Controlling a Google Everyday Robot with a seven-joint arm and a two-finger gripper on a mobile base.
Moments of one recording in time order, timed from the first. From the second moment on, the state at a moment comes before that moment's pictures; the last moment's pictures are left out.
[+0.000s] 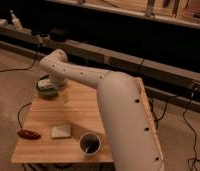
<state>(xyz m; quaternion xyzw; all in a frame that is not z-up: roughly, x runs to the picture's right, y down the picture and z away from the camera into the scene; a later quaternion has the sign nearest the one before) -0.228 0.034 0.857 -0.18 0.29 0.92 0.20</state>
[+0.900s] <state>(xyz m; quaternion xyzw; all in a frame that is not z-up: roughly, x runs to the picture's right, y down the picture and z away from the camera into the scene) -0.254 0.070 0.804 -0.34 0.33 0.88 0.09</state>
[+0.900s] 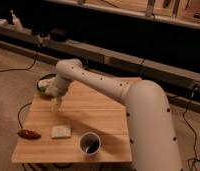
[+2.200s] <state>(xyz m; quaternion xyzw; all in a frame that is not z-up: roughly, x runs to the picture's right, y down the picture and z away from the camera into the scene) -0.319 0.167 0.776 -0.36 0.42 0.83 0.10</state>
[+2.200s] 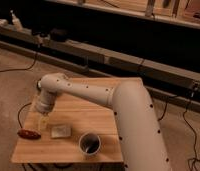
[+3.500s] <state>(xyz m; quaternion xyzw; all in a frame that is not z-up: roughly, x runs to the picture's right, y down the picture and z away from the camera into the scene) -0.339 0.244 0.773 -0.31 0.49 0.82 0.07</state>
